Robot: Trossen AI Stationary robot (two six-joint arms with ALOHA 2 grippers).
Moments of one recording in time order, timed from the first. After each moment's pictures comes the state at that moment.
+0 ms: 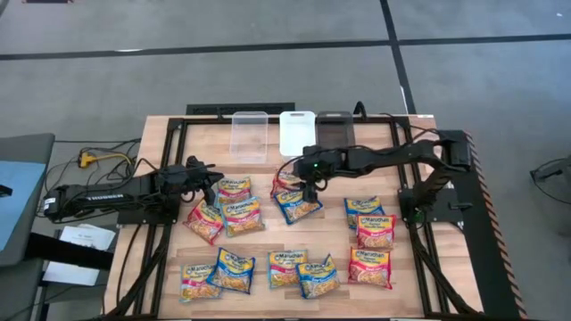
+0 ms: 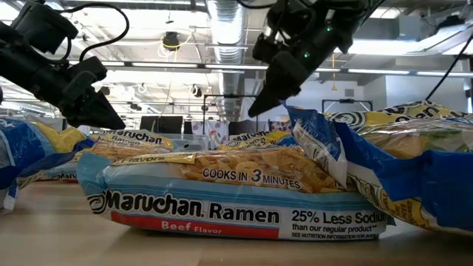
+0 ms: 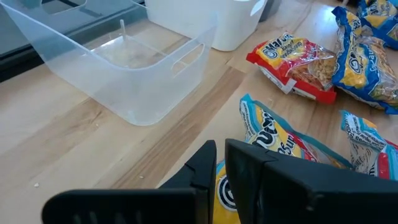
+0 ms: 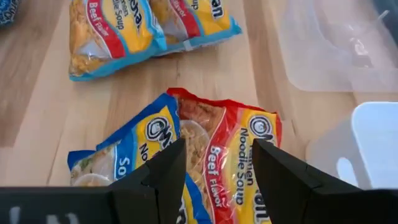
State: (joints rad) left arm 0.22 0.35 0.07 -0.12 -0.30 -0.25; right arm -0.15 1.66 1.05 -0.12 -0.03 -0.13
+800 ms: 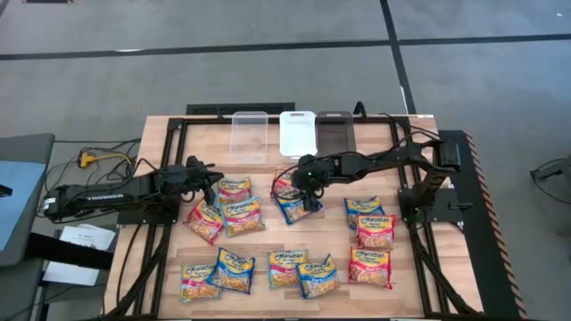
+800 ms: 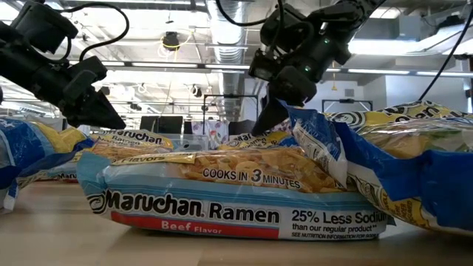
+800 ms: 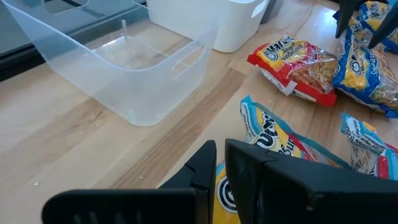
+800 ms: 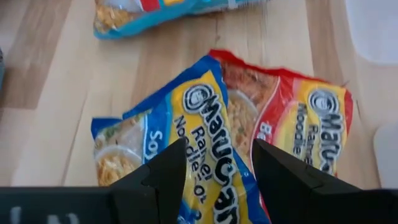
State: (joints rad) left arm 0.22 0.35 0.07 -0.12 -0.30 -0.26; right arm -0.12 1.74 1.04 -0.16 -0.11 -0.14
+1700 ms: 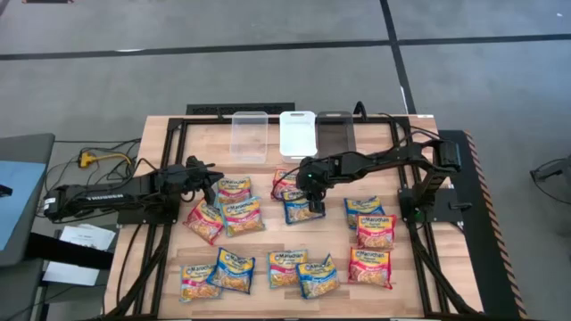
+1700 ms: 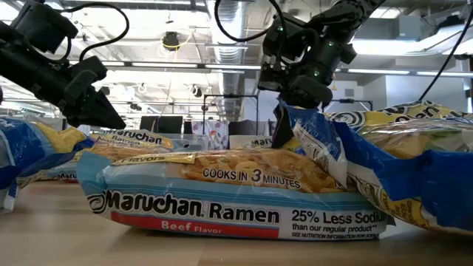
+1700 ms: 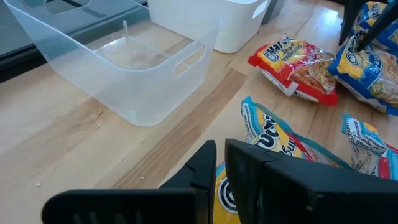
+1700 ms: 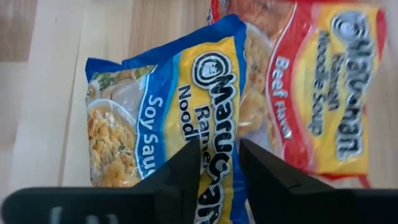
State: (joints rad) left arm 0.22 0.35 0.07 -0.12 -0.30 -0.26; right arm -0.13 1.74 1.05 -0.32 -0.11 -0.10
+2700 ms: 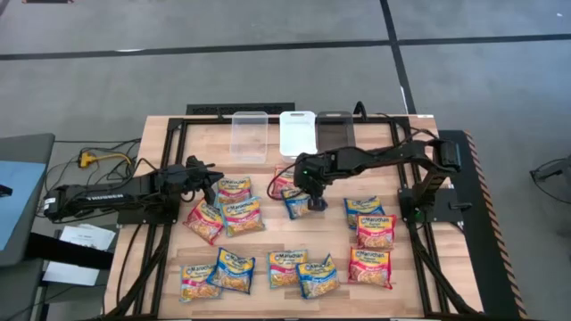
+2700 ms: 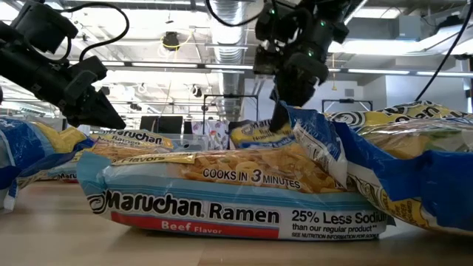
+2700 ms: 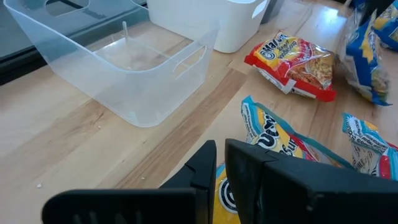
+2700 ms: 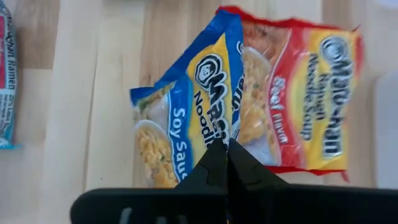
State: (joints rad) left arm 0.22 0.35 0.07 -0.12 -0.30 -0.25; right arm -0.11 1.74 1.22 -0.54 -0.08 -0.12
